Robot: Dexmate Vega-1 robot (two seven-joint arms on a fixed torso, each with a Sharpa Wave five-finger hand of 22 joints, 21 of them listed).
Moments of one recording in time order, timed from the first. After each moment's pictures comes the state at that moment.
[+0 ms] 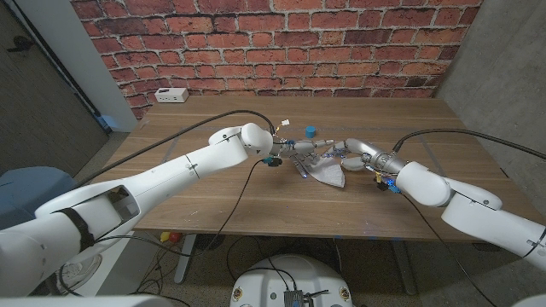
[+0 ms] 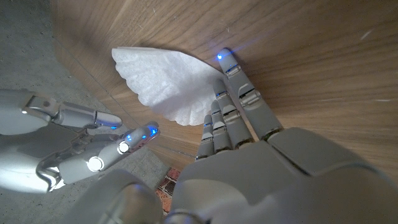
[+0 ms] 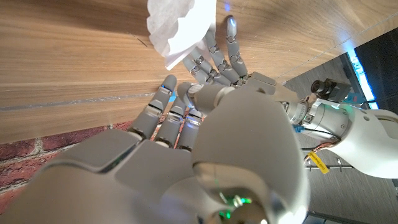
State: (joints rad) left arm 0.37 0.59 1.01 -1.72 -0.01 0.54 -0.46; left_hand 0.04 -0.18 -0.01 0.12 0.38 0.17 0.13 0.19 0.18 0.31 0.02 0.20 0.18 0.60 0.02 0.18 0.18 0.87 0.10 0.24 0.21; right arm -1.17 -1.06 -0.36 -2.13 -0.05 -0.14 0.00; right_hand 1.29 0.15 0.94 -0.20 0.21 0.70 -0.11 0.18 0.18 0.68 -0.09 0.19 0.19 0.52 -0.05 0.20 0.22 0.44 0.00 0.30 0.23
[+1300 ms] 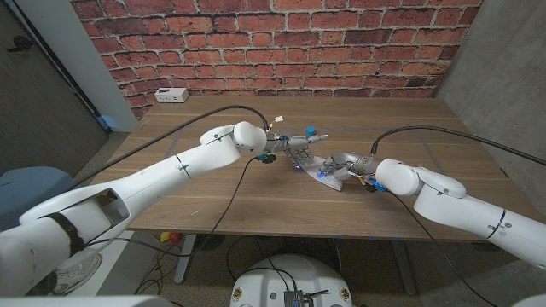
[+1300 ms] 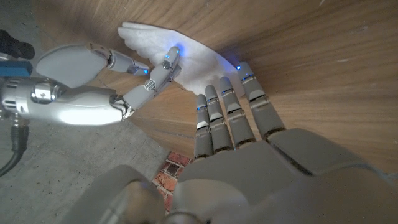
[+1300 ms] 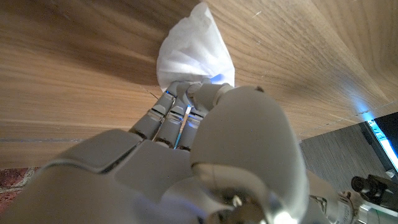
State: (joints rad) left arm 0.44 0.66 0.92 -1.82 0.03 0.44 -0.36; left_hand 0.06 -0.07 -0.15 0.14 0.43 0.58 0.13 0.29 0.19 0.60 0.08 0.26 0.19 0.62 0.08 0.21 0.19 0.59 0.17 0.20 0.22; right arm -0.91 -1.02 -0.65 -2.10 -0.22 -0.43 0.24; right_hand 1.26 0.11 0.94 -0.18 0.23 0.76 -0.07 0.21 0.18 0.76 -0.02 0.22 0.19 0.55 -0.05 0.21 0.22 0.42 0.02 0.37 0.23
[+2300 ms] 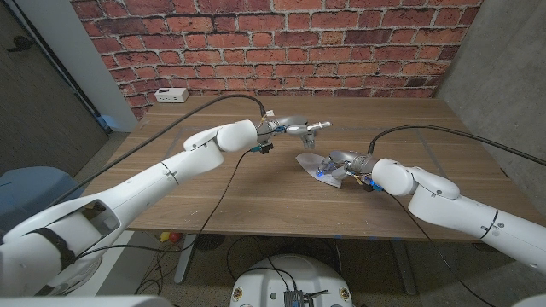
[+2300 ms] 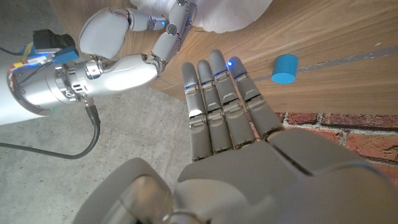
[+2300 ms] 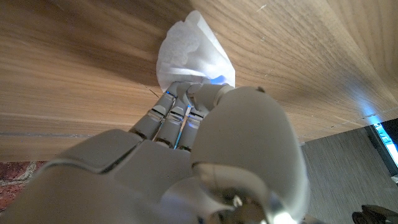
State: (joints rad) left arm 0.48 0.65 0.83 -1.70 0.22 -0.05 -0.33; left_hand 0.07 0.06 -0.23 0.16 0.43 0.91 0.17 0.40 0.26 0.89 0.10 0.40 0.32 0.93 0.00 0.38 0.30 0.71 0.06 0.38 0.31; right arm -0.89 -1.00 -0.68 -2.09 -0.24 -0.46 0.23; right_hand 1.25 0.11 0.95 -0.18 0.23 0.76 -0.07 0.20 0.18 0.75 -0.01 0.21 0.19 0.55 -0.05 0.21 0.22 0.42 0.02 0.39 0.22
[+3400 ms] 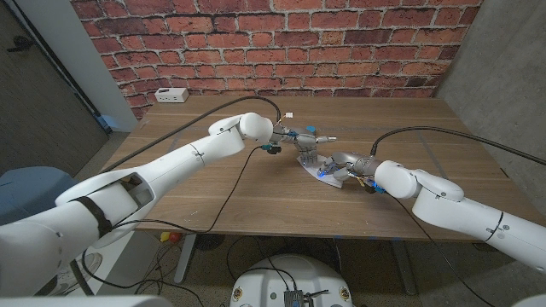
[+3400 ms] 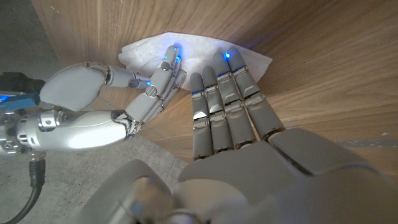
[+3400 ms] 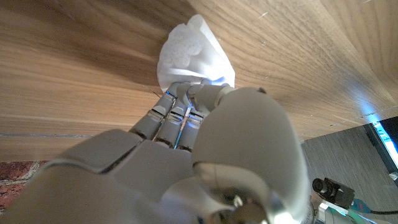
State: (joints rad) left arm 0.31 0.50 0.97 -1.47 0.21 0.09 -0.58; left_hand 0.06 0.05 -0.31 0.15 0.44 0.76 0.20 0.31 0.23 0.77 0.15 0.34 0.35 0.83 0.05 0.31 0.25 0.78 0.06 0.40 0.27; right arm -0.92 -1.02 -0.66 -2.09 -0.23 -0.44 0.19; right_hand 1.24 0.11 0.97 -0.18 0.23 0.76 -0.07 0.20 0.18 0.75 -0.02 0.20 0.19 0.56 -0.06 0.21 0.22 0.42 0.02 0.40 0.22
